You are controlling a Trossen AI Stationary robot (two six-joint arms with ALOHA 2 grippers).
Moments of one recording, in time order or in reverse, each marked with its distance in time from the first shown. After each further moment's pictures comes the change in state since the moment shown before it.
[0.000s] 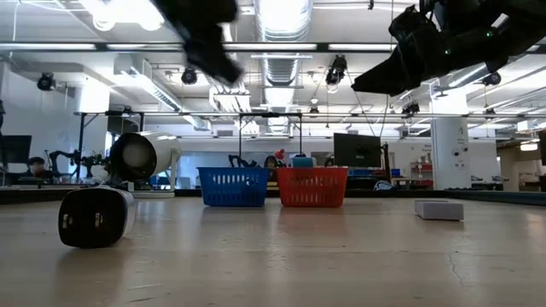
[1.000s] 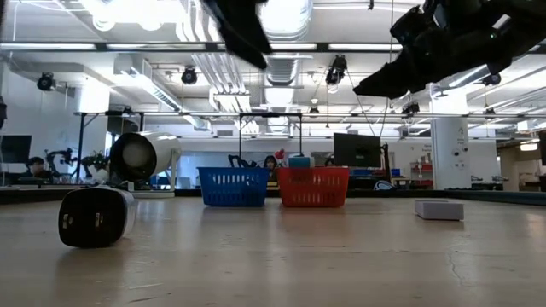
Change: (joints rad) left arm 0.043 0.209 0.378 -0.178 0.169 0.181; right arm 0.031 0.004 -0.010 -0.027 -0.049 -0.017
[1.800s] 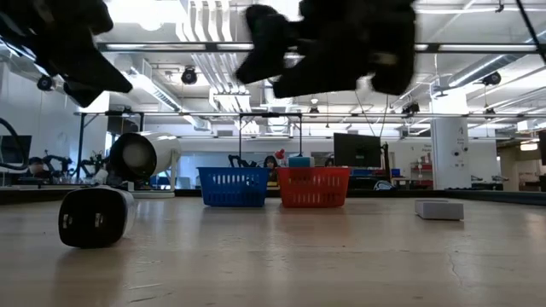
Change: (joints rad) left arm -0.590 -0.914 -1.136 0.507 -0.468 -0.689; right arm 0.415 0.843 0.772 -0.316 -0.103 -0.582
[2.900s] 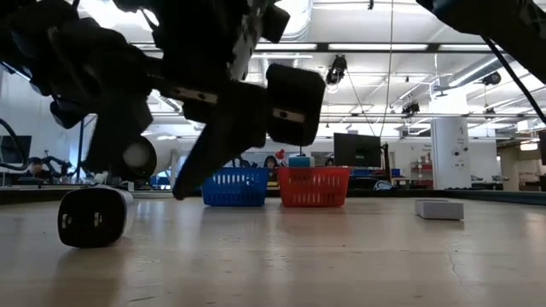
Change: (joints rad) left arm 0.019 -0.045 -0.062 -0.064 -0.012 -0.206; right arm 0.024 0.735 1.096 -0.835 -0.267 -0.508
